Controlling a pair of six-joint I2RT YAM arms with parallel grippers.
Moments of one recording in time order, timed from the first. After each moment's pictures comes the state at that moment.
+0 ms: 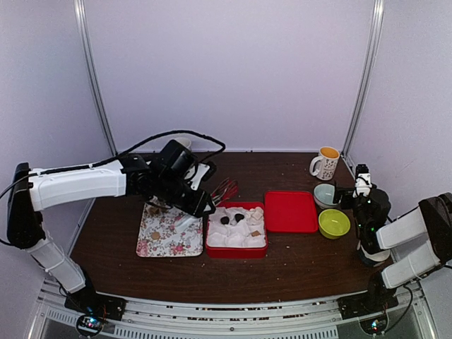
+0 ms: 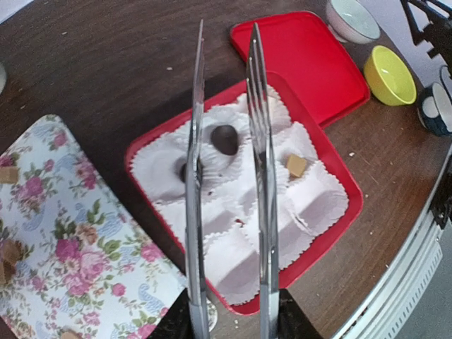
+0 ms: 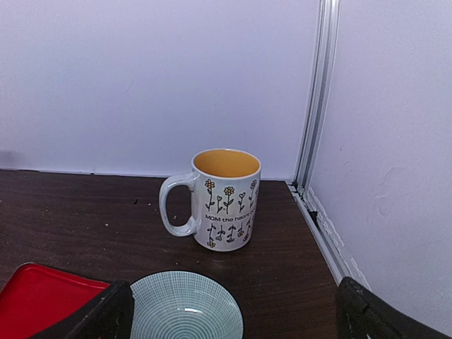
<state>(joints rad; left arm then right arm) -0.89 1.58 1.26 -0.56 0.09 -0.33 0.12 1.36 0.19 1.16 0.20 -0.05</state>
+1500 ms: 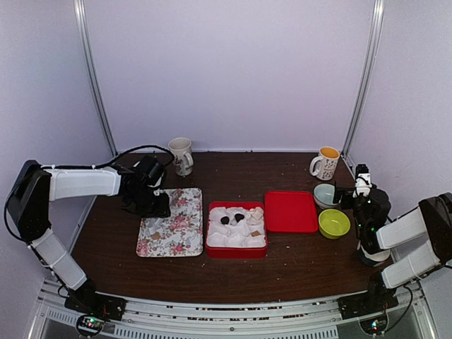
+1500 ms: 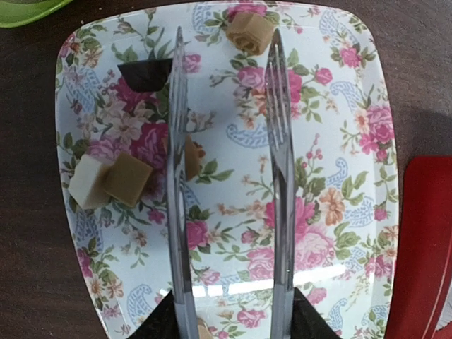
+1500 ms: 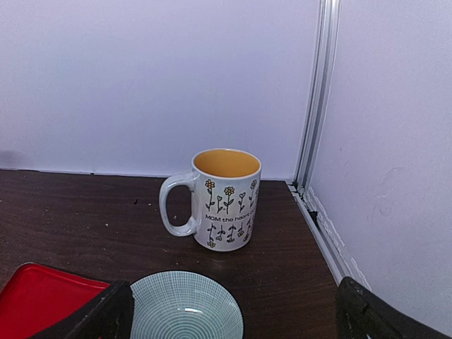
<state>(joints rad) -0.55 1.62 1.02 -0.54 -0.07 -0.51 0.12 1.36 0.19 1.16 0.20 -0.05</state>
